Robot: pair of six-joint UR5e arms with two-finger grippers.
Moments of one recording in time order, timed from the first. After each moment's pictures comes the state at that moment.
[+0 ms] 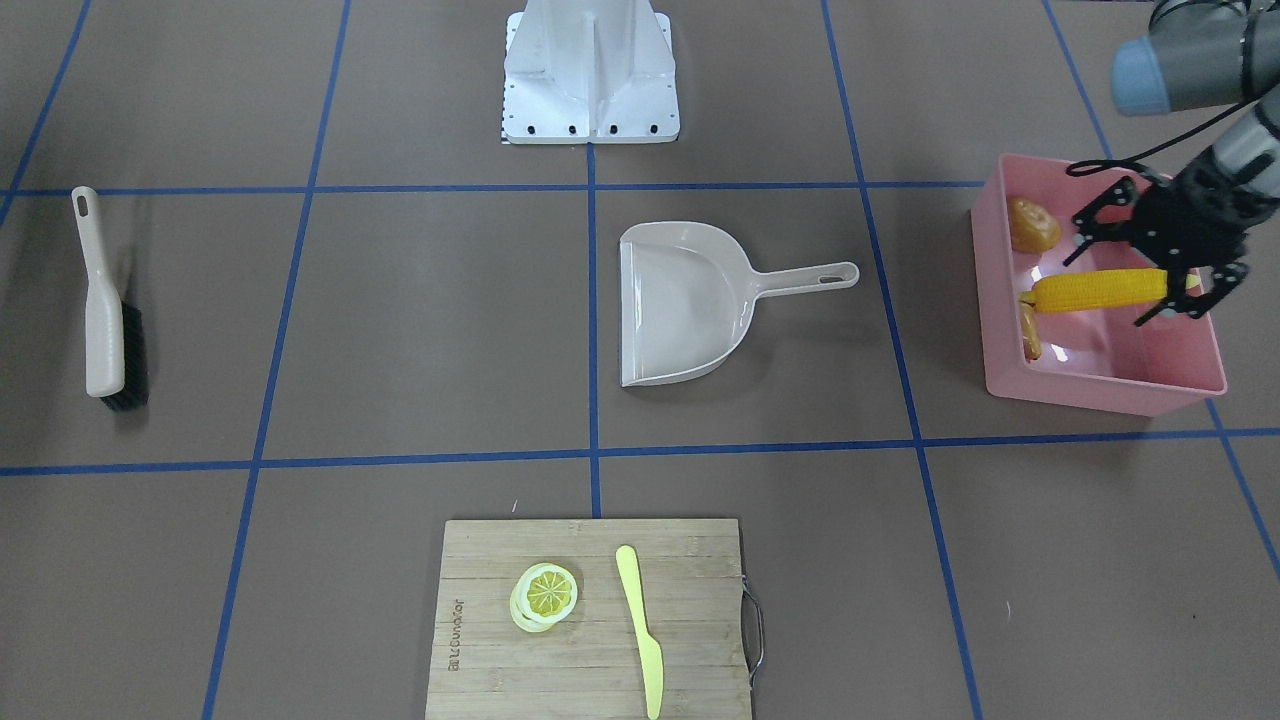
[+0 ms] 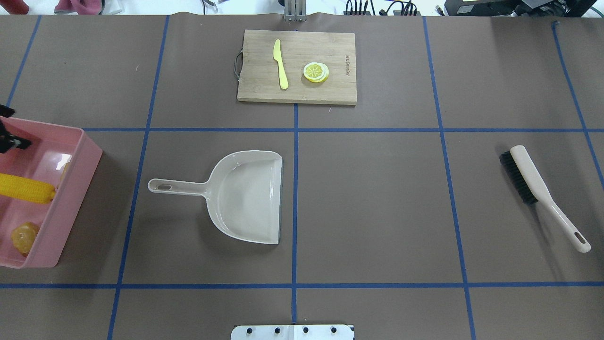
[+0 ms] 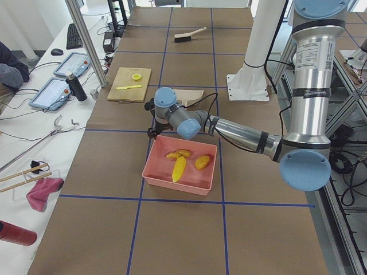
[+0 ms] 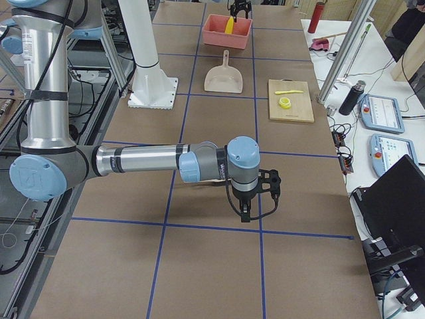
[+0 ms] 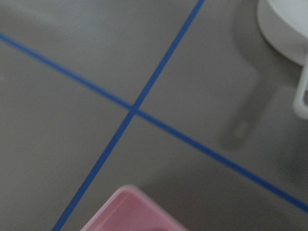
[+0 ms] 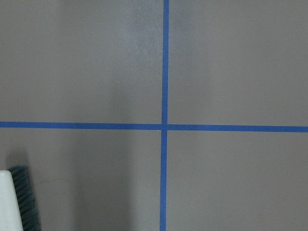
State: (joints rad) left arm -1.24 -1.53 -1.83 -1.97 -2.35 0.16; right arm 1.58 -1.61 1.71 -1.49 2.32 0.11
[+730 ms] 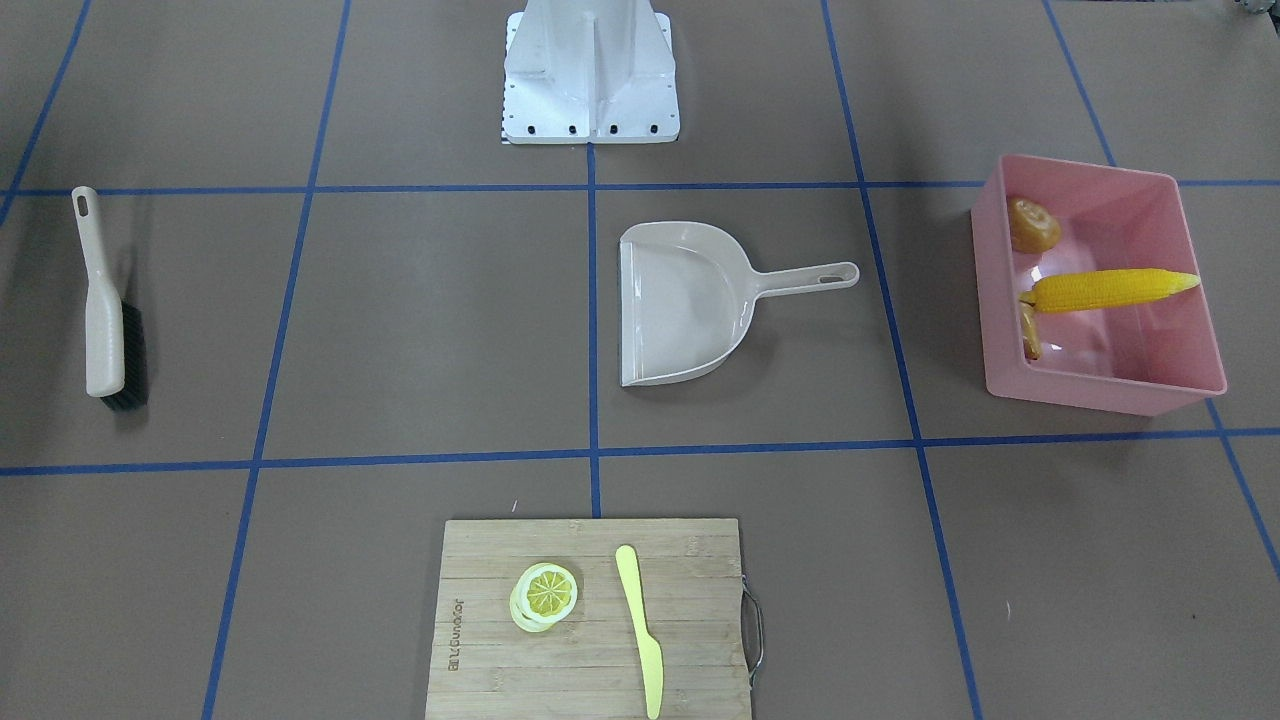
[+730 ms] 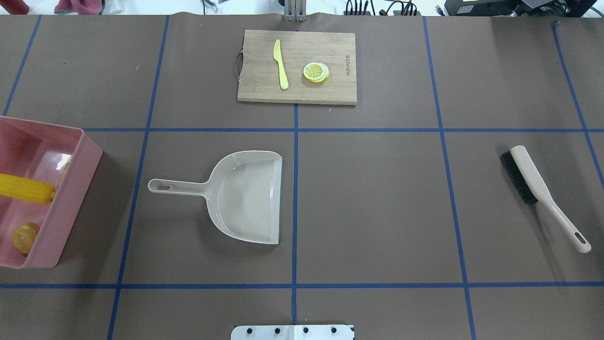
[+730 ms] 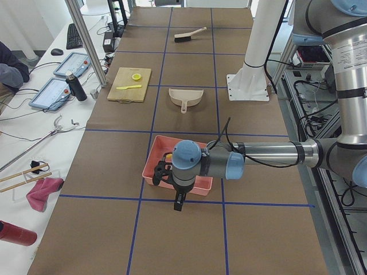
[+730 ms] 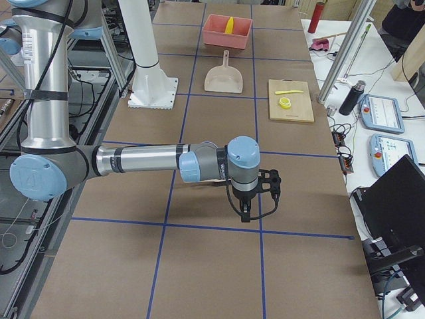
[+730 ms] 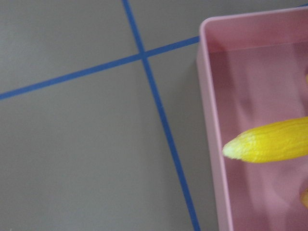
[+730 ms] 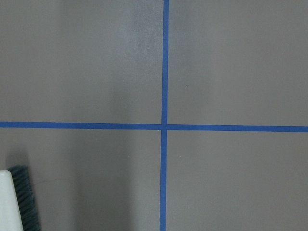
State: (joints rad) left arm -1.63 -1.31 -1.77 -1.68 -2.35 0.16; right arm 1.58 -1.61 1.71 -1.49 2.32 0.11
